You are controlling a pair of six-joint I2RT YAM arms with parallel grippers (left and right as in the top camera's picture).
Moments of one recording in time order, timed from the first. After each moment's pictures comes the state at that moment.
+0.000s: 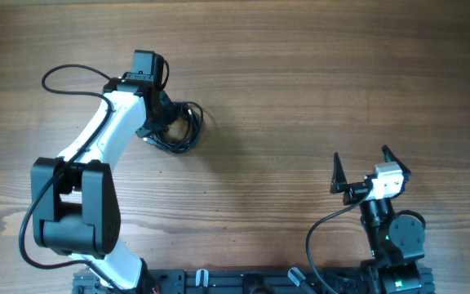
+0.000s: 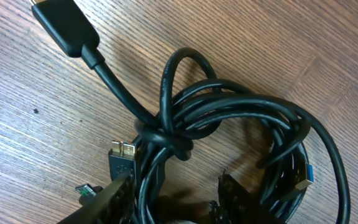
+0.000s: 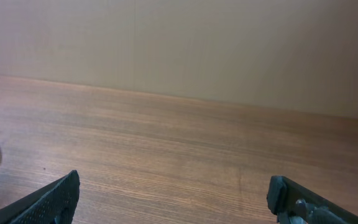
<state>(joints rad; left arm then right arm) -0.13 1.82 1.25 -0.76 -0.09 -0.69 0.16 0.06 0.01 0.01 0.04 -0.07</state>
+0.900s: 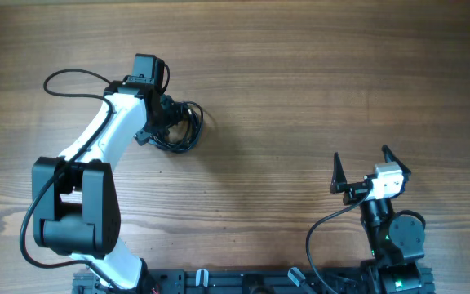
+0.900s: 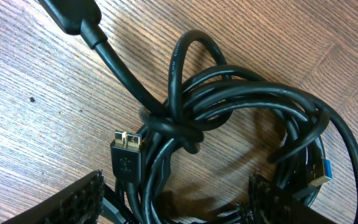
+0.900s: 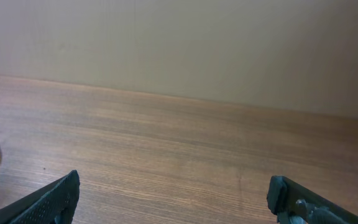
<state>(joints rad) -0.13 1.82 1.22 -0.76 -0.08 -0.70 0.16 0.06 0.01 0.01 0.04 -0.07</state>
